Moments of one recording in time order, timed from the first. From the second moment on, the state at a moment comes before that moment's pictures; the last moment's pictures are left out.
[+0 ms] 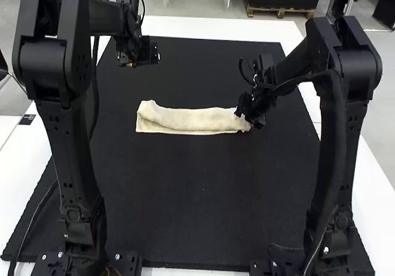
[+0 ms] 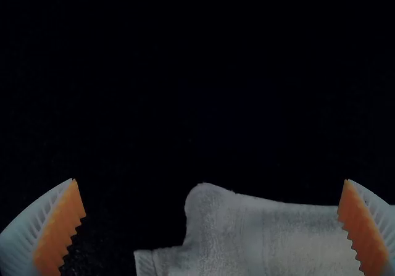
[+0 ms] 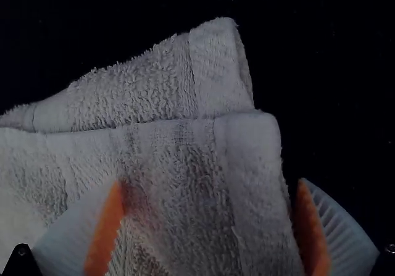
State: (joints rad) left arm -0.03 1.78 1.39 -0.42 0.02 -0.15; right arm 0.23 2.03 1.15 -0.15 -0.17 0.43
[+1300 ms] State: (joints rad) left arm 0.01 1.62 1.40 -0.44 0.03 -0.16; right arm 0.22 2.03 1.14 -0.17 -0.18 0.42
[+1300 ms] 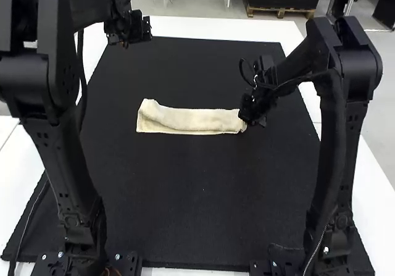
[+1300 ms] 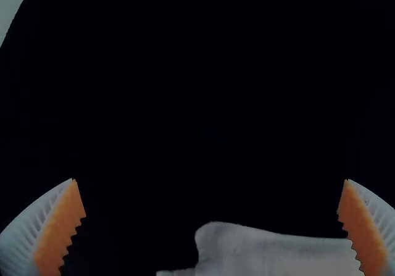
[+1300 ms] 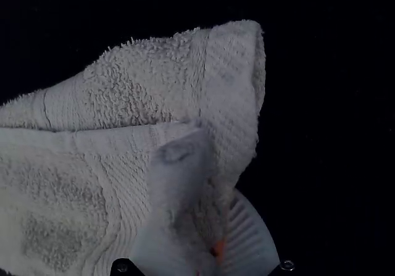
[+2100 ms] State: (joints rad) left arm 0.01 1.45 1.32 -0.42 0.03 -0.19; right arm 0.16 1.95 1.12 -0.19 -0.17 0.41
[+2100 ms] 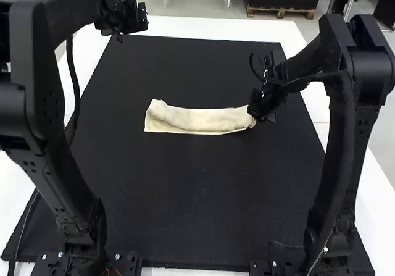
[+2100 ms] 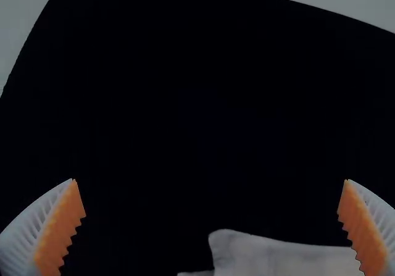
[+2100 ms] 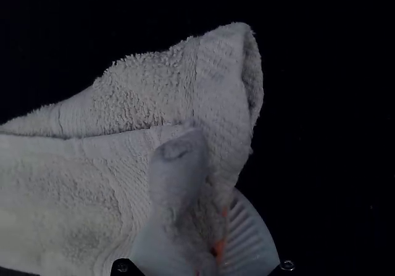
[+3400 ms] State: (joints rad) left arm 0.01 1.28 1.22 -0.40 0.03 -0.22; right arm 0.28 1.86 1.12 -0.20 -0.22 0.44
